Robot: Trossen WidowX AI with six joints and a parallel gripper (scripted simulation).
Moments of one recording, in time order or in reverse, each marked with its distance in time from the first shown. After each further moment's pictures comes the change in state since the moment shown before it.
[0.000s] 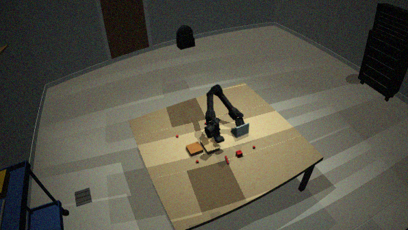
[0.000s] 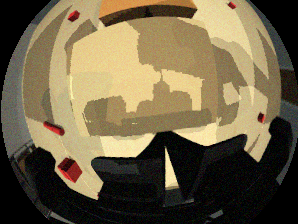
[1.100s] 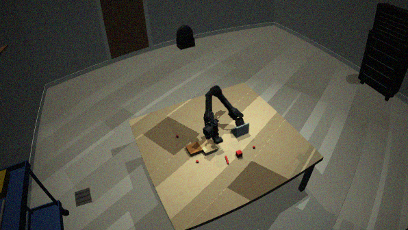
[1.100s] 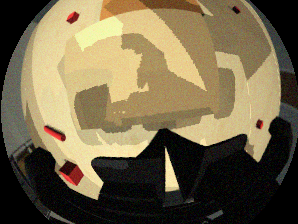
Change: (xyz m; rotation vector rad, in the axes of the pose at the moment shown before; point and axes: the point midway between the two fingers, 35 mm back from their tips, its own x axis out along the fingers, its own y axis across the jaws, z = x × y) arm 0.001 0.001 0.013 -0.013 0.007 -0.008
